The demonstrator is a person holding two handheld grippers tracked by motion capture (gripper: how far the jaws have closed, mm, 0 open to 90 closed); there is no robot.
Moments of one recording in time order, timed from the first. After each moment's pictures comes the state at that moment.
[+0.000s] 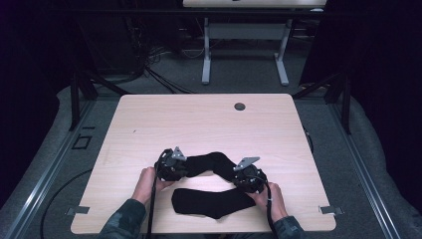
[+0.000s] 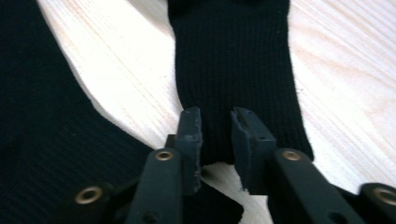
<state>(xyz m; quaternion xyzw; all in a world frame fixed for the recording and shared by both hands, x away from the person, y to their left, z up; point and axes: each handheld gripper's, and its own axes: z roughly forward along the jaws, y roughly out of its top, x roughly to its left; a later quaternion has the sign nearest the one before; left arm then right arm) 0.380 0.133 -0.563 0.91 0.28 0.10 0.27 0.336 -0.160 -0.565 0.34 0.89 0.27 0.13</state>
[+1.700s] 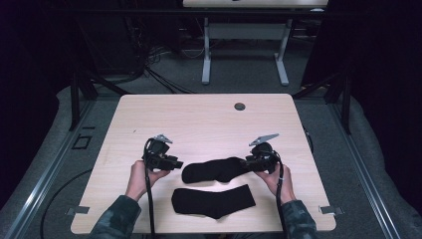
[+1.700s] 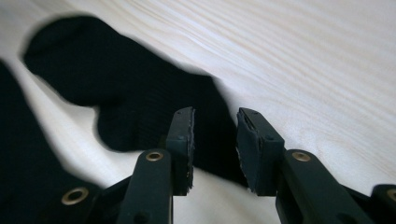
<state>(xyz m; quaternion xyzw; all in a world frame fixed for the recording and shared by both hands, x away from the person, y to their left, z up) 0.395 0.161 -0.522 0.85 0.41 0.04 0.33 0.386 -0.197 -0.533 0.42 0.84 0.32 0.09</state>
